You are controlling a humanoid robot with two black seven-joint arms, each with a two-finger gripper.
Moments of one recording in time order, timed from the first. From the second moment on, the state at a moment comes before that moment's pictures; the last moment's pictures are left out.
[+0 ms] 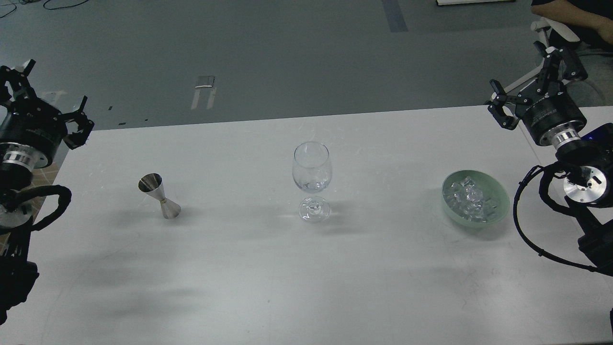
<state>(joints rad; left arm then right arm) -0.39 0.45 -1.54 -1.07 0.54 -0.23 -0.02 0.52 -0.38 1.21 0.87 -0.32 0.30 0.20</state>
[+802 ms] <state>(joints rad) -0.81 0.37 -1.02 -0.59 0.61 -0.26 -0.35 0.52 -0.42 1.20 0.88 -0.34 0.29 0.21</state>
